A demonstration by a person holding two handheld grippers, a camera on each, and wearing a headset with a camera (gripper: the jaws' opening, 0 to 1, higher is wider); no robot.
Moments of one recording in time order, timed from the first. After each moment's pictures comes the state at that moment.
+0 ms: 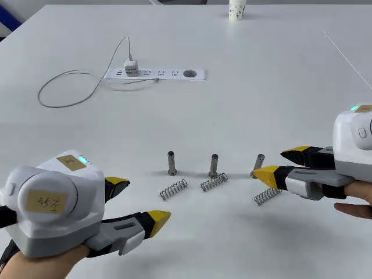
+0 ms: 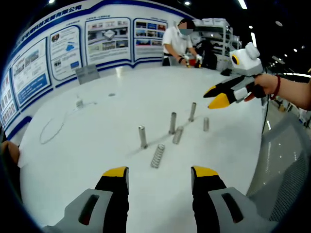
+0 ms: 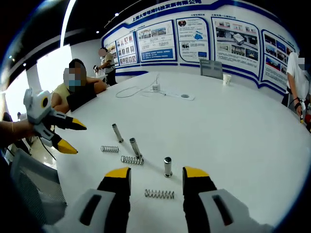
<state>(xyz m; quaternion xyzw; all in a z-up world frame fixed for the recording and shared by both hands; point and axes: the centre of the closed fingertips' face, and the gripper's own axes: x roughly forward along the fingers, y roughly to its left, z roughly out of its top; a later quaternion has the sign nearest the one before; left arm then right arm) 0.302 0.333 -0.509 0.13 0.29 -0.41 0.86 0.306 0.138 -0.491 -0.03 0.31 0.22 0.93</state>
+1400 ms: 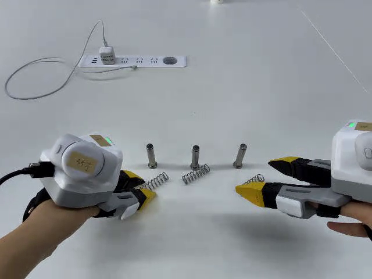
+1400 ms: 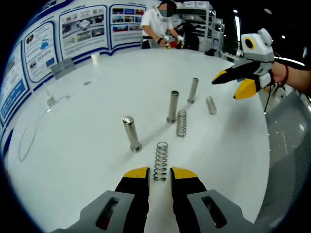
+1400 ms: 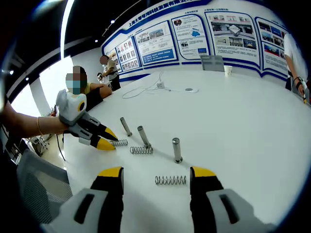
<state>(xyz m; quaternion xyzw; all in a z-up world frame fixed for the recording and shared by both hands) 0.332 0.299 -0.564 0.18 0.33 -0.48 0.79 0.284 0.141 -0.510 0.03 0.30 0.24 0.92</state>
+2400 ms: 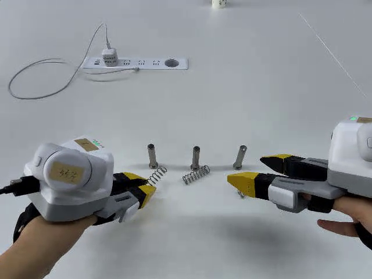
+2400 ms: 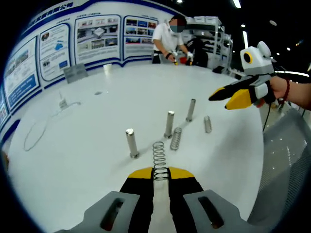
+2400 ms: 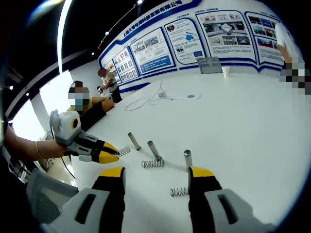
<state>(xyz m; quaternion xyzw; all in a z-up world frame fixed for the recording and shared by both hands) 0.318 0.300 -0.529 0.12 0.29 -0.45 0.84 0.288 0.163 -0.485 0.10 0.28 0.24 0.92</state>
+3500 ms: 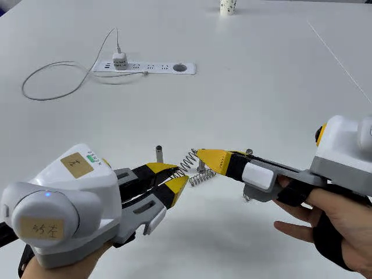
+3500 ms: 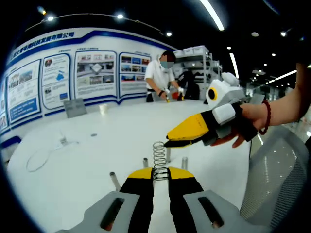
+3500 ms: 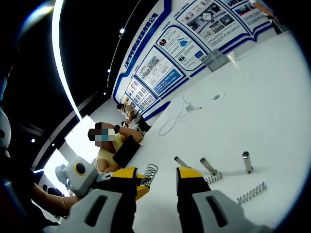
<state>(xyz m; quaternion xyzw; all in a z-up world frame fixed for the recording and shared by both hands) 0.283 0.267 -0.454 0.06 0.13 -0.48 0.86 0.296 0.231 -0.438 0.31 0.21 0.31 0.87</state>
